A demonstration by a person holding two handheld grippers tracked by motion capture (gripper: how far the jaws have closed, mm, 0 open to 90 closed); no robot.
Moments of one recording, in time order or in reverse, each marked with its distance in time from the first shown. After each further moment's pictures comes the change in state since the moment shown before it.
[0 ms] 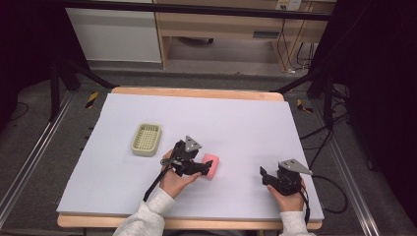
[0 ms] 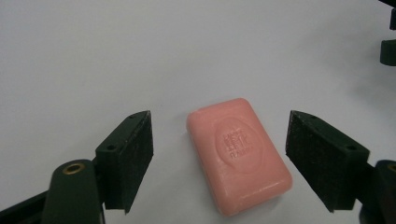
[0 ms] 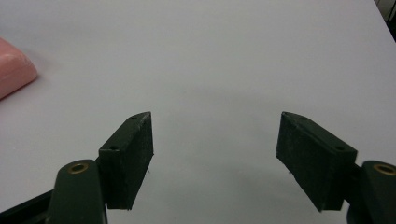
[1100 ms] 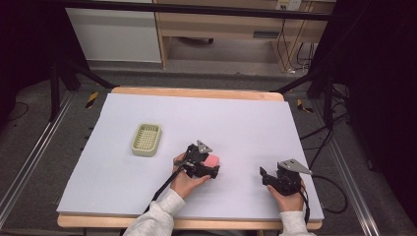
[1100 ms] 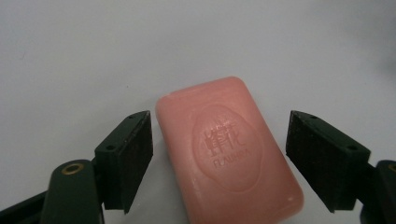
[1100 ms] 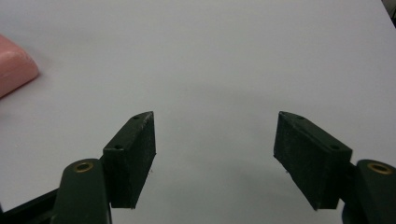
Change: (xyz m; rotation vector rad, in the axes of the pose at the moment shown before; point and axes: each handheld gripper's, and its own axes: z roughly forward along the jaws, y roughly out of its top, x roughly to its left) left arm -0.013 -0.007 0.042 0.109 -0.008 -0.008; right arm 0.000 0.000 0.001 0.008 0.011 0.002
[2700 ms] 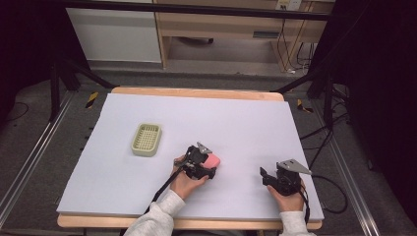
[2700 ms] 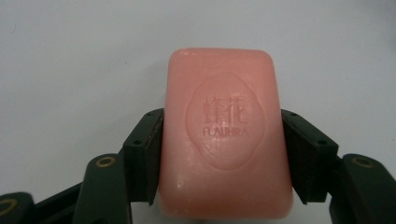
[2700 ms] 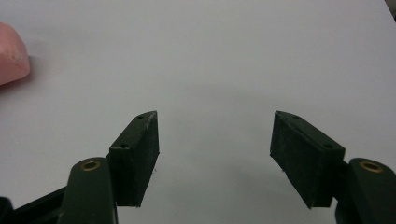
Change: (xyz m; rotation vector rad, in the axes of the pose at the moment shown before) left arm 0.001 -0.003 -0.001 0.068 0.004 0.003; right arm 0.000 -0.001 0.000 0.004 0.002 -0.010
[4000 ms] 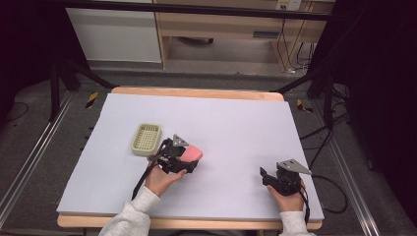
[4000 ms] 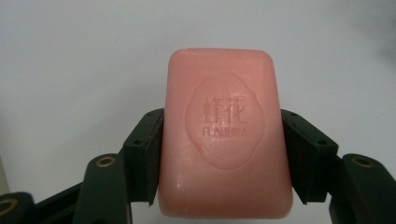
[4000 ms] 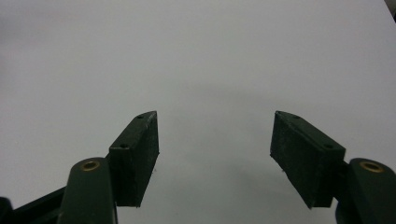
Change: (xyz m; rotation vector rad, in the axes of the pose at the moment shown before) left arm 0.045 -0.009 -0.061 -0.051 -0.002 -0.026; right arm 0.000 0.000 0.000 0.001 0.000 0.000
